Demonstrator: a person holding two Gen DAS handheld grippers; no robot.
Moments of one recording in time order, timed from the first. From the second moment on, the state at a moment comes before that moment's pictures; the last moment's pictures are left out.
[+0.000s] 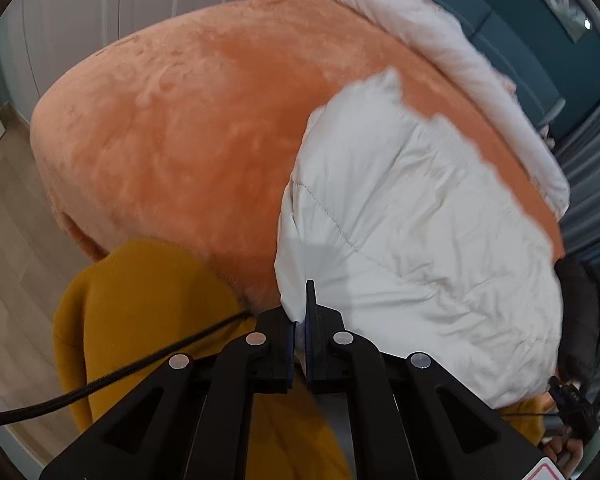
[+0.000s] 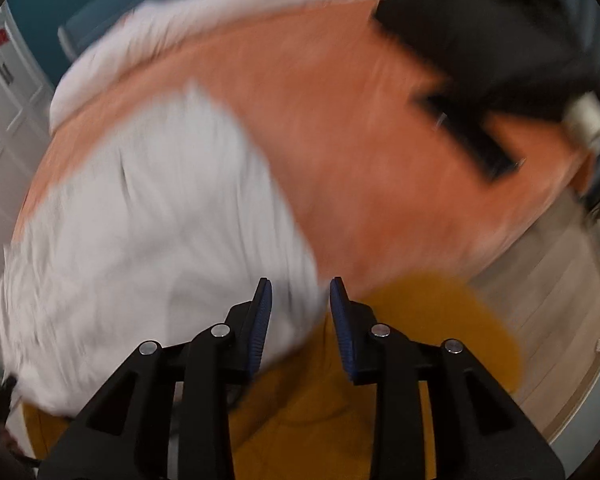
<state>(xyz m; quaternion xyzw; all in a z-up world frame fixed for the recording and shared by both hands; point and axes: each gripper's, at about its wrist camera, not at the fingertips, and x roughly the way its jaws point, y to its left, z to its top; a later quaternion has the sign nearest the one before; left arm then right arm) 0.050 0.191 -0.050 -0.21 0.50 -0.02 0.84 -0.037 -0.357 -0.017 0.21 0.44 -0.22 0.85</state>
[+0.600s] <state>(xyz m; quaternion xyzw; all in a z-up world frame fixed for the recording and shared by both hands) 0.095 0.188 0.000 -0.24 0.40 -0.01 0.88 0.249 -0.156 0.002 0.10 0.43 0.10 0.89</state>
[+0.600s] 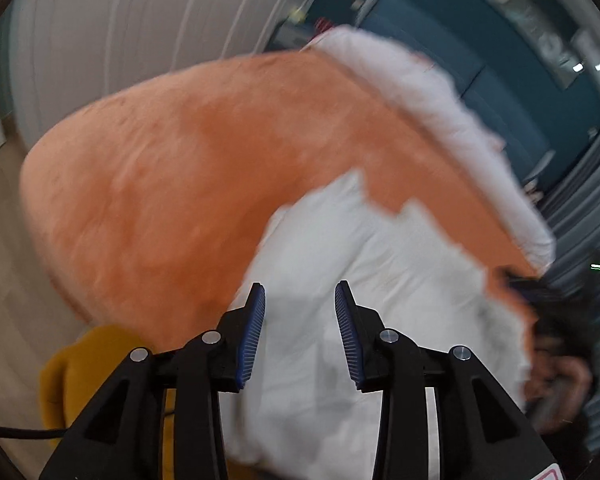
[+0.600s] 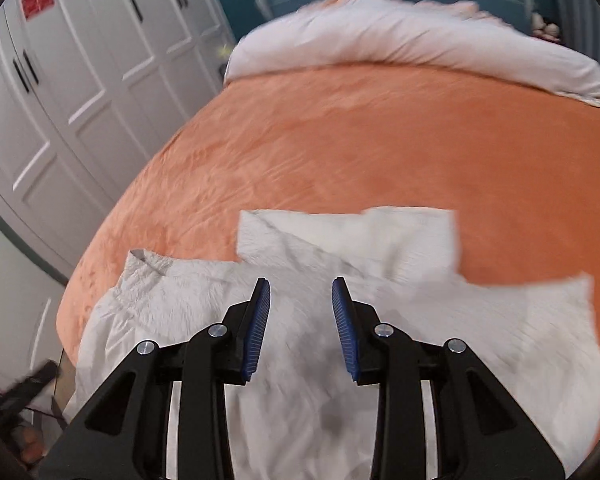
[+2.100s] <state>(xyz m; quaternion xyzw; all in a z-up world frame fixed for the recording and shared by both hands) 0.308 0.001 -0.098 -0.06 0.51 -0.05 0.86 0.324 -0.276 -0.087 0.22 0.50 -0.03 0.83</state>
